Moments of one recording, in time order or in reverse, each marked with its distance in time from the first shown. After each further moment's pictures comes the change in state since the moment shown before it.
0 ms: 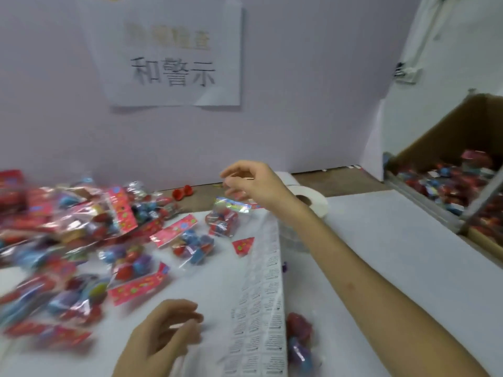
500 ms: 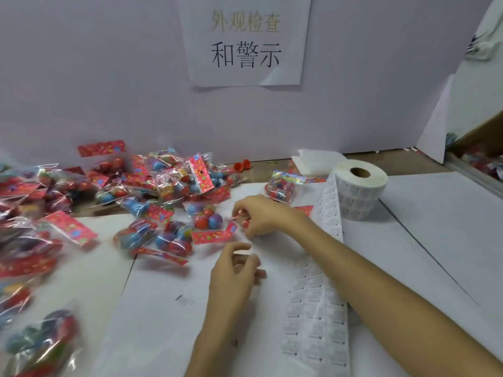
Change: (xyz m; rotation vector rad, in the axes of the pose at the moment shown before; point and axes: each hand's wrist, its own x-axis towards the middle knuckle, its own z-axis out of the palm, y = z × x) left_hand -0.009 -0.013 -0.004 -0.088 0.187 0.090; right_hand -0.030 0.025 0.136 -0.867 -0.476 -0.036
